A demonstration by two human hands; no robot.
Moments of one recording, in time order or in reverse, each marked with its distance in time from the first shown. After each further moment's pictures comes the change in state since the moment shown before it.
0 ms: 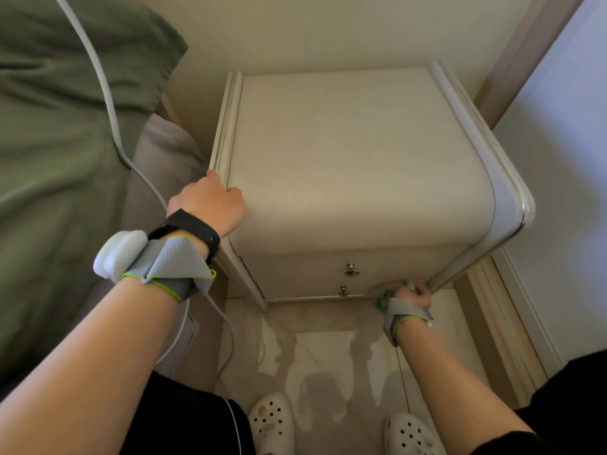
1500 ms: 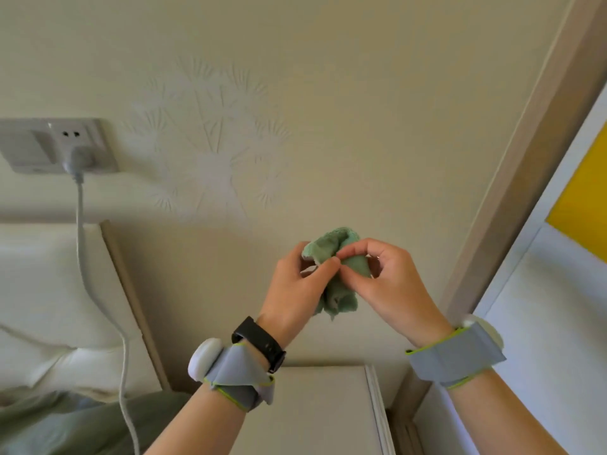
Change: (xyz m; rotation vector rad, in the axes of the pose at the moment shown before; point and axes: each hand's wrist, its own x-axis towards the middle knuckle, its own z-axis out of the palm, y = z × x) left_hand 0.029 0.303 -0.416 -1.269 -0.009 0.590; right_hand -0.310 -0.676 -0.025 -0.113 -0.861 -1.173
